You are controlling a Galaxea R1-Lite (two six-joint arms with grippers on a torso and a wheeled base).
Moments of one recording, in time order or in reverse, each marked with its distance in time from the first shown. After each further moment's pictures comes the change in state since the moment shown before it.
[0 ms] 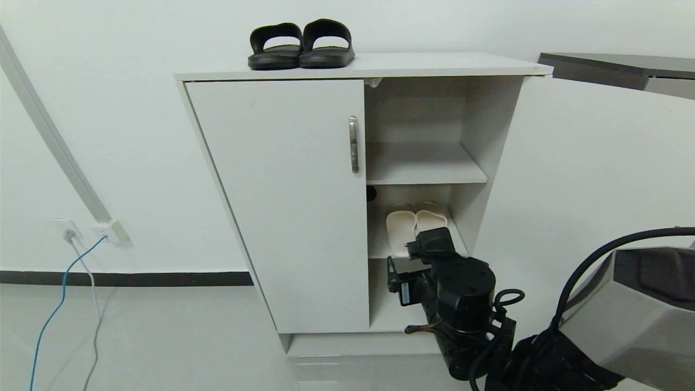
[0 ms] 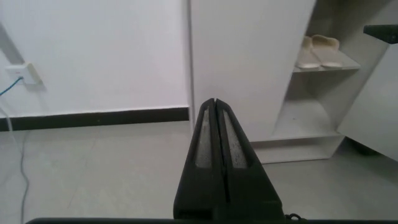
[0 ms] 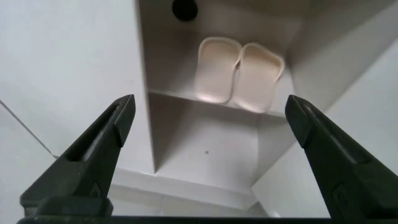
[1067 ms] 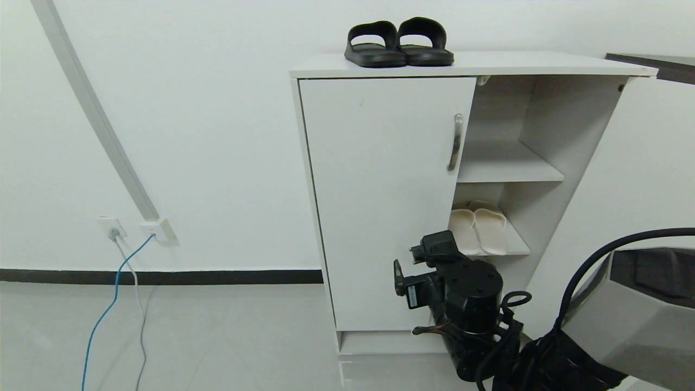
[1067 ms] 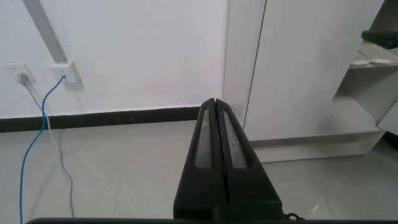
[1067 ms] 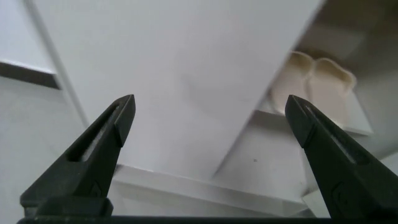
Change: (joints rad) left arm -0.001 0.000 0.000 0.000 0.000 0.000; right arm -0.013 0.000 0.040 -0.031 0.010 -0.051
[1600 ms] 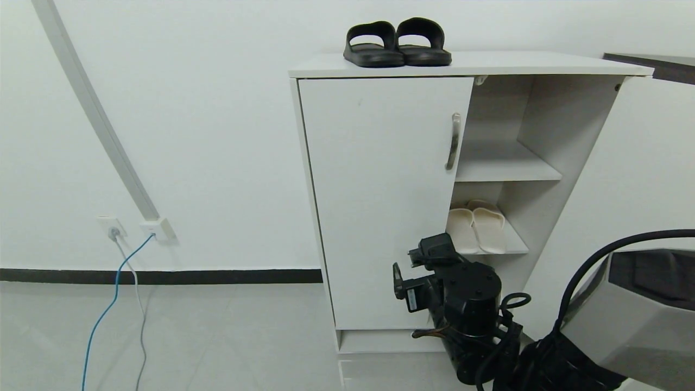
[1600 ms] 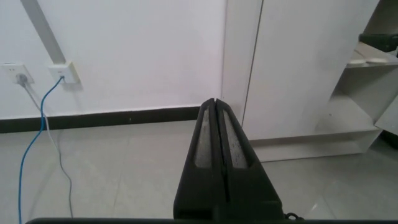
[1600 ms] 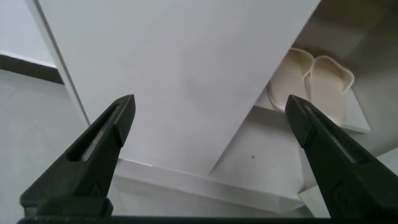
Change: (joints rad) left arm -0.001 0.000 0.000 0.000 0.000 0.000; right arm 0.002 0.001 0.007 0.005 0.001 -0.008
